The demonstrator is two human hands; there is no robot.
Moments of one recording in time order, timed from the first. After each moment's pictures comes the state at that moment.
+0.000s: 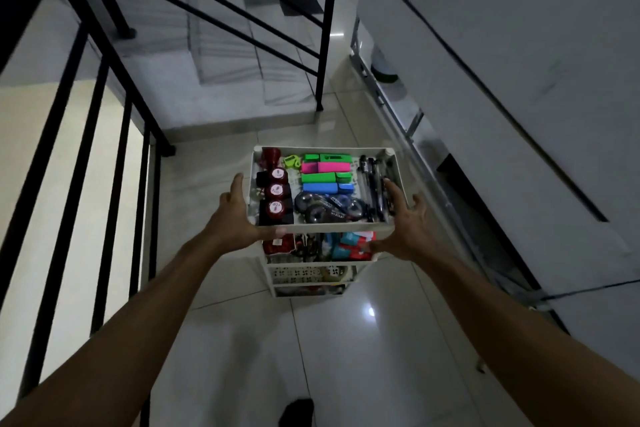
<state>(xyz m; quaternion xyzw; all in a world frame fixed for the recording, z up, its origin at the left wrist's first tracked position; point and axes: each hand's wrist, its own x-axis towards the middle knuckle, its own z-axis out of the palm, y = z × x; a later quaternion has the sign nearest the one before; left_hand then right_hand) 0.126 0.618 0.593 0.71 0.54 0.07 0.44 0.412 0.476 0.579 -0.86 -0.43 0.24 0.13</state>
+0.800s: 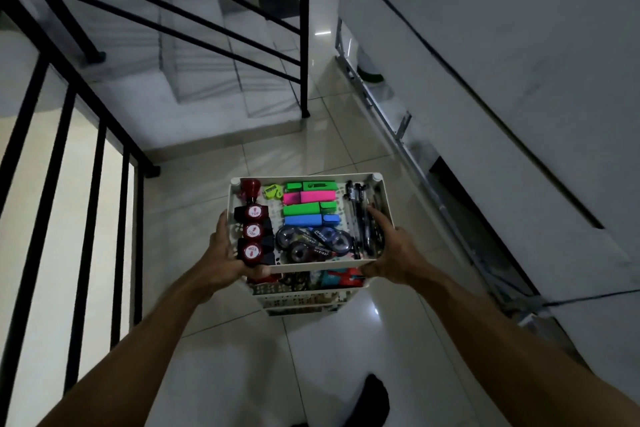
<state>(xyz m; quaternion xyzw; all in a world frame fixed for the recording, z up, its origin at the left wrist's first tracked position) 0.182 0.631 0.573 0.60 0.49 0.12 0.63 0.478 0.489 0.564 -0.79 -0.44 0.37 0.23</state>
